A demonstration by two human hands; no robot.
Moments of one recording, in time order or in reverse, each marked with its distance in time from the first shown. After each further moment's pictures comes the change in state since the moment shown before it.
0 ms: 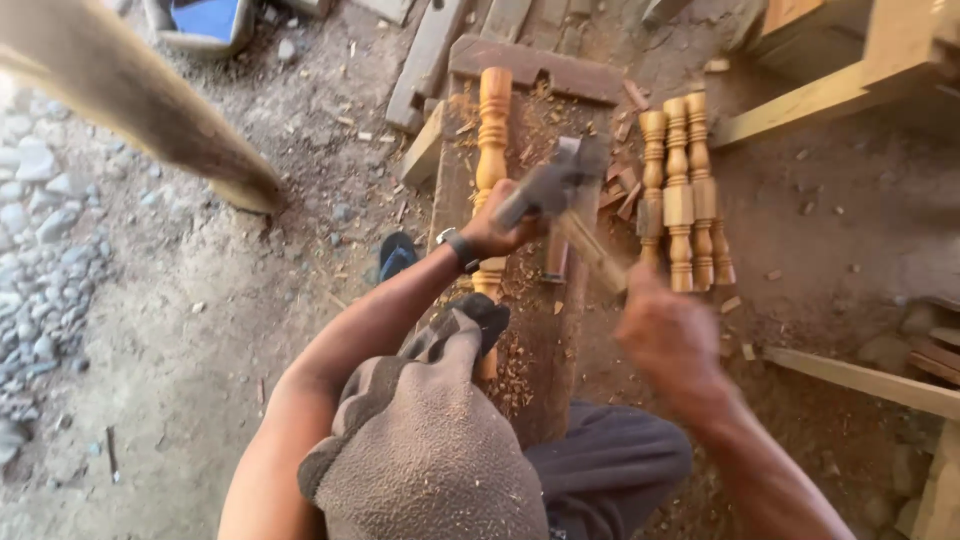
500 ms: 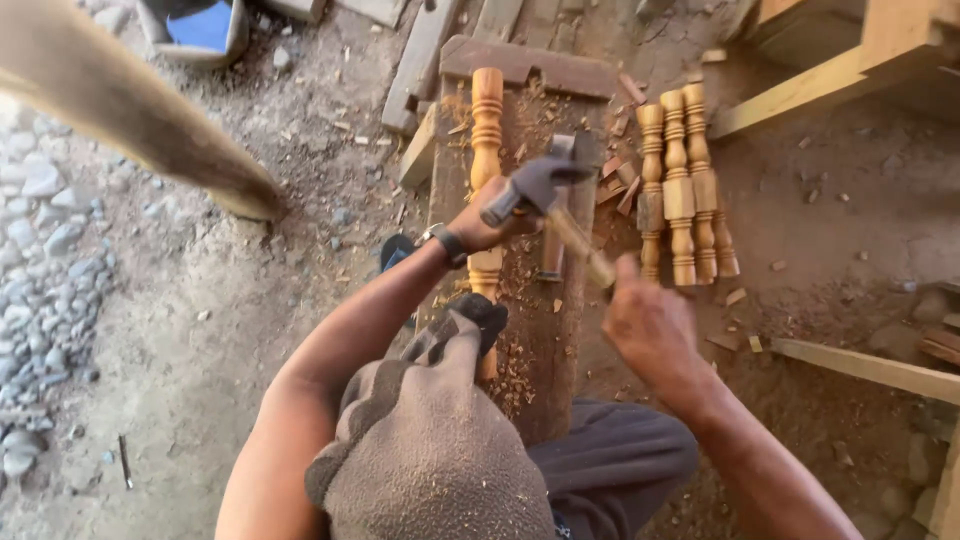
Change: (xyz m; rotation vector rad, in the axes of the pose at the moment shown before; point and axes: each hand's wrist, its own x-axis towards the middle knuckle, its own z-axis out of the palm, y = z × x) left_hand 0.006 0.019 -0.017 -0.096 -0.145 -0.150; right_hand 0.010 0.010 -0.020 1.827 -0.422 0.439
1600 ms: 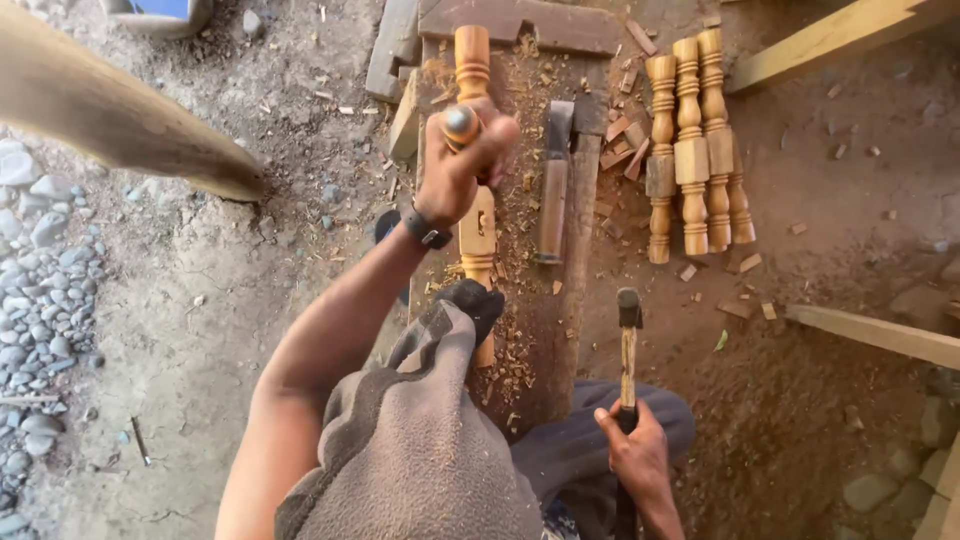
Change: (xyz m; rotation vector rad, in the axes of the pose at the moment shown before) left_hand 0.023 0.053 0.000 -0.552 0.404 0.110; right_hand -0.196 0.094 0.155 0.822 -0.049 0.834
